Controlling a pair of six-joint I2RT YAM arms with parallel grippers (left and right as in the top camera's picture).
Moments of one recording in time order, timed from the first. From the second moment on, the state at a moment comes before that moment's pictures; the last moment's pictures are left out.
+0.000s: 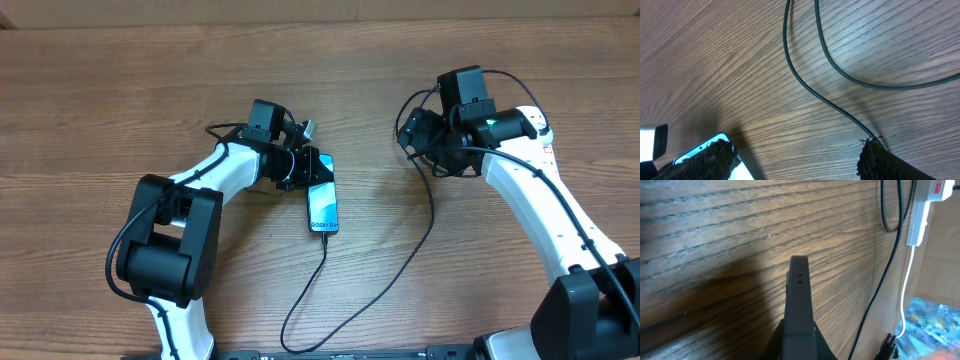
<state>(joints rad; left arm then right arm) -0.30 2.00 1.18 -0.36 0.75 -0.41 0.22 1.63 1.30 -0.80 -0.08 0.70</state>
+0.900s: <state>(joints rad) -0.30 2.10 1.18 -0.34 0.85 -0.46 0.22 1.63 1.30 -0.80 -0.08 0.70</state>
